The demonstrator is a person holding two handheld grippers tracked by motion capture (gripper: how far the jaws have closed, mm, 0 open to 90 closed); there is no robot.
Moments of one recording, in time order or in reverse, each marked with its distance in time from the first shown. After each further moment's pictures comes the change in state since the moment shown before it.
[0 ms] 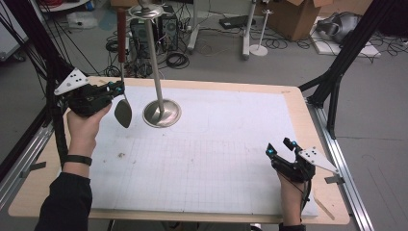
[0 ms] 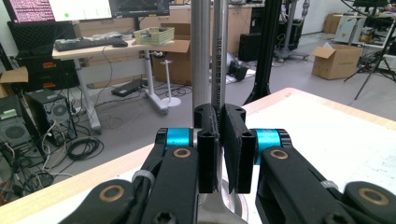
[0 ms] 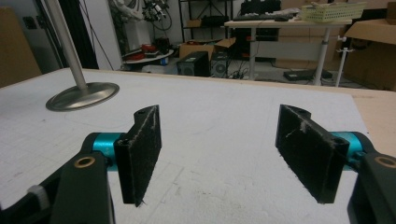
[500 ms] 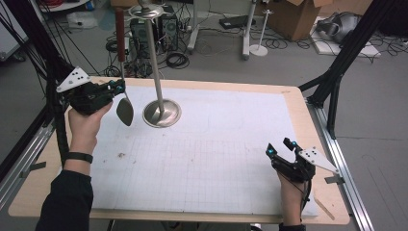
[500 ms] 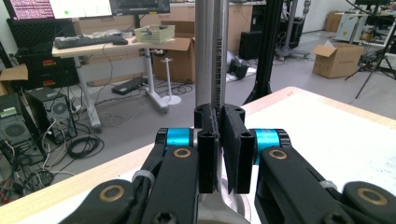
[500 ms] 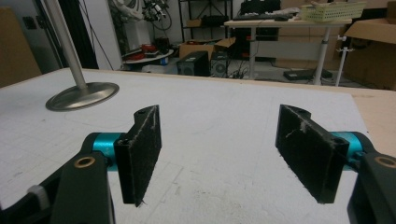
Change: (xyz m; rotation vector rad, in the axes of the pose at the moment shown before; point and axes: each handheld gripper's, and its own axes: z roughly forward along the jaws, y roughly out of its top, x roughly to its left) left arm 0.004 0.001 0.006 0.007 -0.008 -0.002; right arm 0.000 0.000 0.000 0.002 -0.002 0.004
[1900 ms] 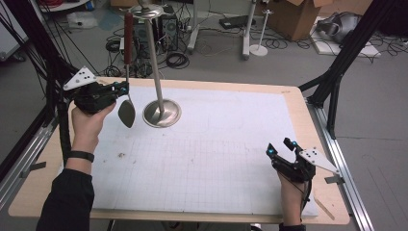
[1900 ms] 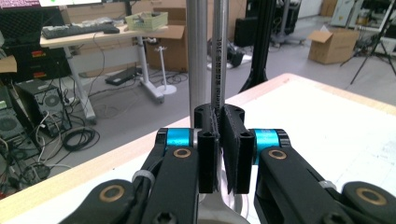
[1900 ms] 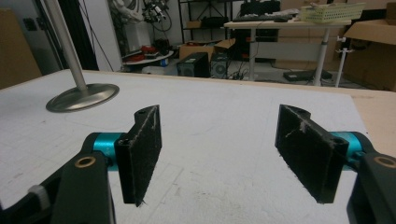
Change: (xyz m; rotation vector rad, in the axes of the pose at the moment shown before) left arm 0.000 -0.002 0.008 0.039 -0.027 0.006; right arm 0.000 0.000 -0.001 -0.003 0.001 0.004
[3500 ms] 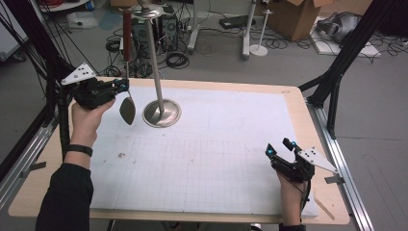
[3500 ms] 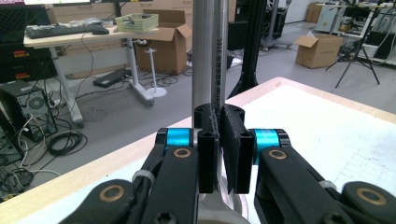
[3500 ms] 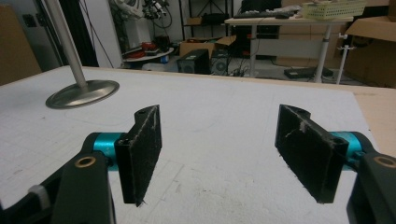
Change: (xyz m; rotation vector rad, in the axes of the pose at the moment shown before) left arm 0.015 0.000 0.009 0.001 -0.040 -0.017; right arm 0.000 -0.001 0.002 0.011 0.001 -0.006
